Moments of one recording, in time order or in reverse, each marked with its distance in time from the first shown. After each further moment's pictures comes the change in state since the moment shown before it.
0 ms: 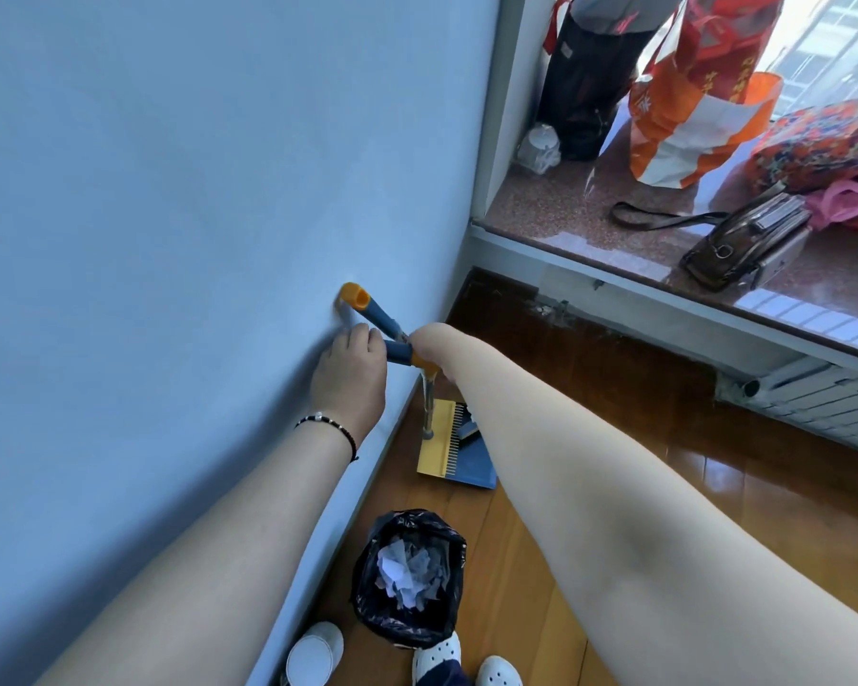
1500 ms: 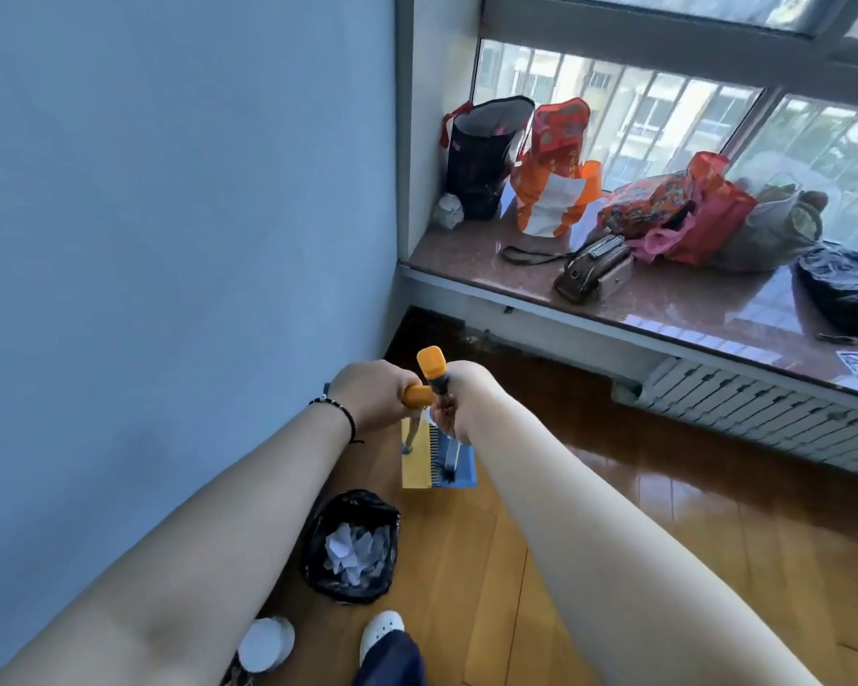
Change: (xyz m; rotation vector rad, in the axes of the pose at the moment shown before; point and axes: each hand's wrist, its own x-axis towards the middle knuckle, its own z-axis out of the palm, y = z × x) left_hand -0.183 0.167 -0.155 -0.107 -0.225 0.307; right_hand -0.310 0.179 -0.022 1.039 0.027 0.334
